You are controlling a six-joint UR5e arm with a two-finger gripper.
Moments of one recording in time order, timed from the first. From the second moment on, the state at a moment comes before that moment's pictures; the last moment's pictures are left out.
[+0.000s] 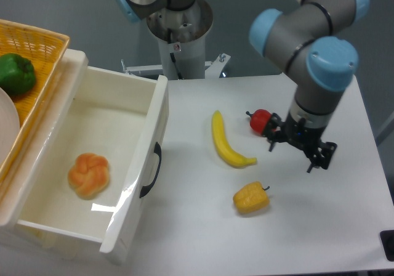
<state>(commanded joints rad) 2.71 -2.08 -1.33 -1.26 1.48 1.45</state>
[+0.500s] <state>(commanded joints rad) 2.73 -2.20 -1.26 -1.19 1.59 1.63</state>
